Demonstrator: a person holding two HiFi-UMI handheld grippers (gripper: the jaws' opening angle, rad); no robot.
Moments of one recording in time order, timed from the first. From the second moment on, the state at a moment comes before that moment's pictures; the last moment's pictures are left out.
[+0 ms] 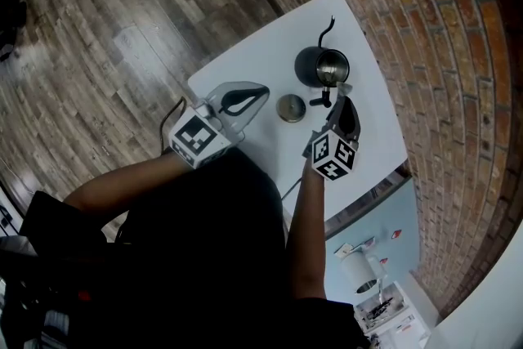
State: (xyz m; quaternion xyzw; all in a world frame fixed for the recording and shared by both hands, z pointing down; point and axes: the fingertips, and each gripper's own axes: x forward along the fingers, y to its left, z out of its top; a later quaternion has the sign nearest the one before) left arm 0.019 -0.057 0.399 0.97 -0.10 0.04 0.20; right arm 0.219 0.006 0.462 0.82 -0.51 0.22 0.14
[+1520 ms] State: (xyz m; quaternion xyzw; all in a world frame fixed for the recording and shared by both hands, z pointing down) left arm 0.016 -0.056 0.410 0.97 -0.09 0.05 0.21; right arm 0.210 -0.025 0.476 0.80 -0.53 0.24 0.12
